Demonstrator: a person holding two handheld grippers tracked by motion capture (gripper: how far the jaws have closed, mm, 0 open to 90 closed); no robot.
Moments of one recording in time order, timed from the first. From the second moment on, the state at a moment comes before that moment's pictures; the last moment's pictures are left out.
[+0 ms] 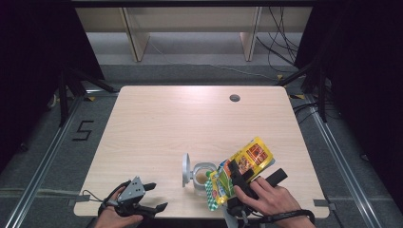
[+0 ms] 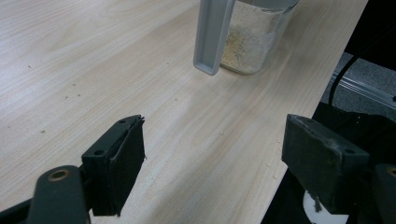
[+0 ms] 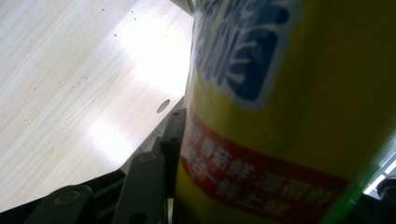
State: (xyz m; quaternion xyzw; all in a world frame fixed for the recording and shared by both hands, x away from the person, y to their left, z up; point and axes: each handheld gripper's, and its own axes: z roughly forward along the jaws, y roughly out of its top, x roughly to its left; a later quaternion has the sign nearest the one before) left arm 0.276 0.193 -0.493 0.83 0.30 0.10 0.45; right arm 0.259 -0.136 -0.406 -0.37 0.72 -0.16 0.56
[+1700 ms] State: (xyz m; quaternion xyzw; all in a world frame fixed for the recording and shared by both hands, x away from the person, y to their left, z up) left arm 0.276 0.193 -0.493 0.83 0.30 0.10 0.46; right arm 0.258 -0.140 -0.411 -0.33 0.74 -0.13 0.57
